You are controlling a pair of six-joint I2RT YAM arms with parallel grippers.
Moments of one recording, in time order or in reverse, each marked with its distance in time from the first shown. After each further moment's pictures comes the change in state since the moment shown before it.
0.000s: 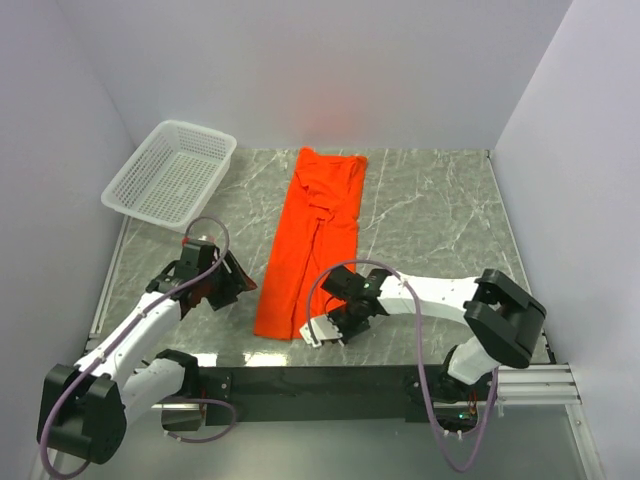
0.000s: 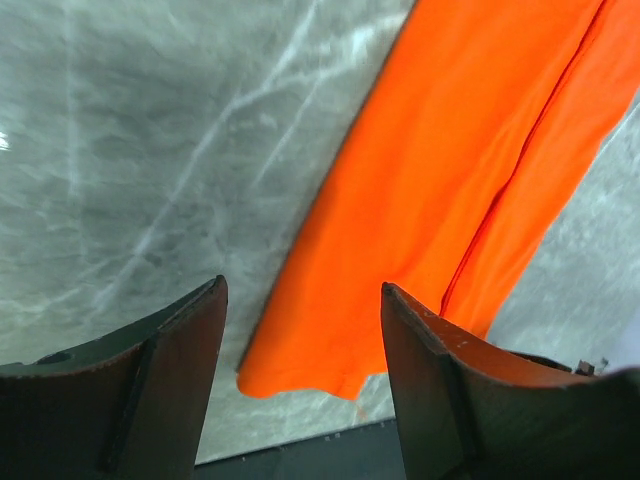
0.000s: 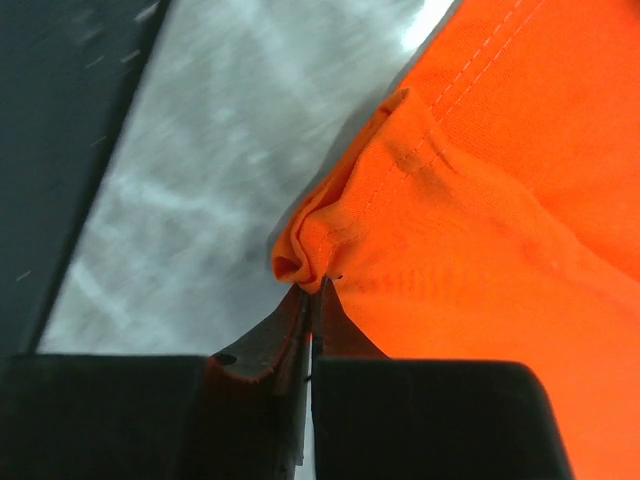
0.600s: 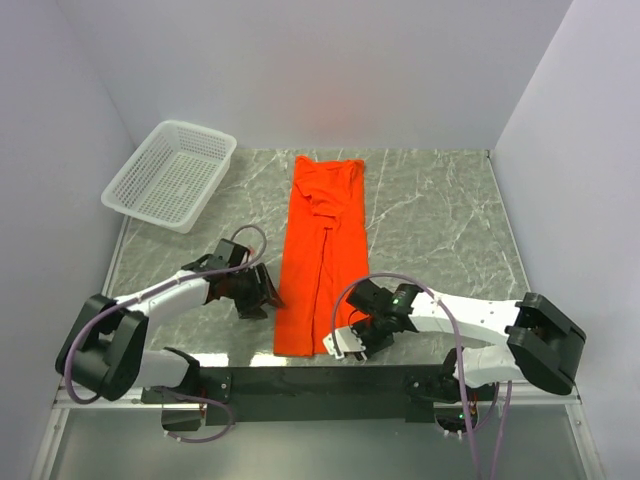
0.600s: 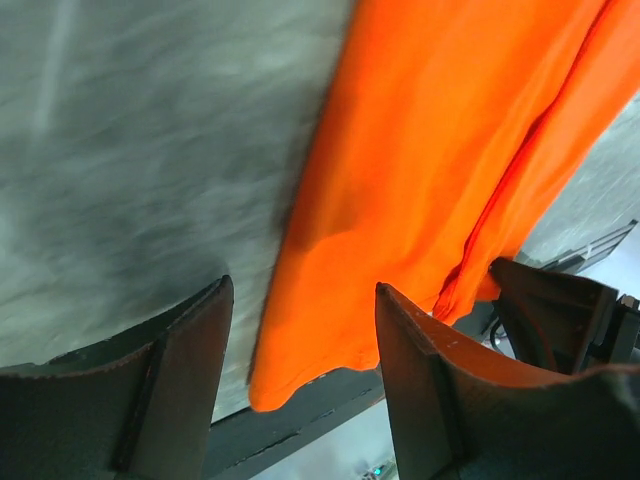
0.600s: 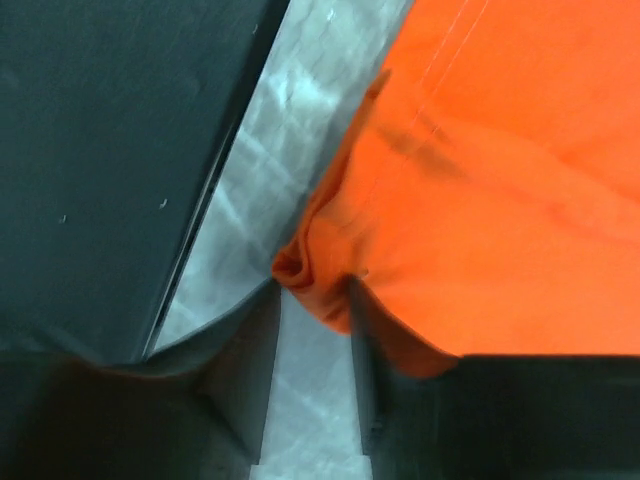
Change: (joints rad) left arm -0.143 0.333 0.020 0.134 0.251 0.005; right arm -0.011 -0.252 -0.213 -0.048 0.015 0.080
